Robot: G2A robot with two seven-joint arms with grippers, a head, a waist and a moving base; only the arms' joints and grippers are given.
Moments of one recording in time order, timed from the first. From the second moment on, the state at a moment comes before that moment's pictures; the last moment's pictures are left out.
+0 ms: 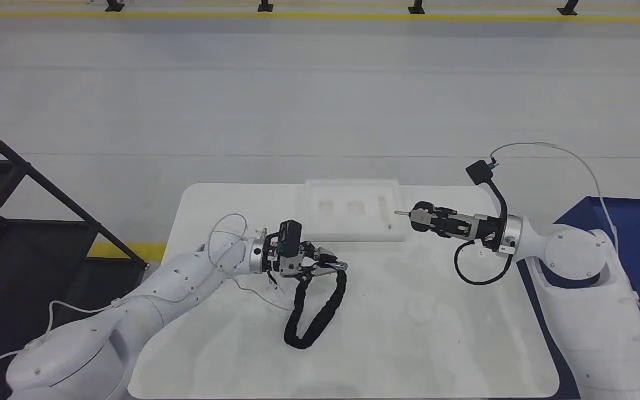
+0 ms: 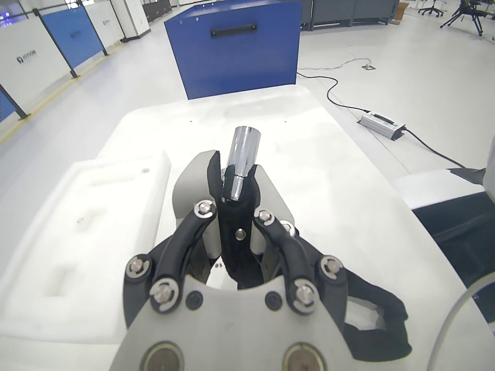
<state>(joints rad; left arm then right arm) 0.58 -1.07 -0.25 -0.93 1.43 -0.82 1.00 -1.10 -1.03 1.45 -1.61 0.06 -0.30 1.13</state>
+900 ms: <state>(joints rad) 0.48 -0.94 -0.19 -1.25 1.24 -0.67 1.15 -1.10 -1.03 1.45 -1.61 0.06 -0.30 1.13</state>
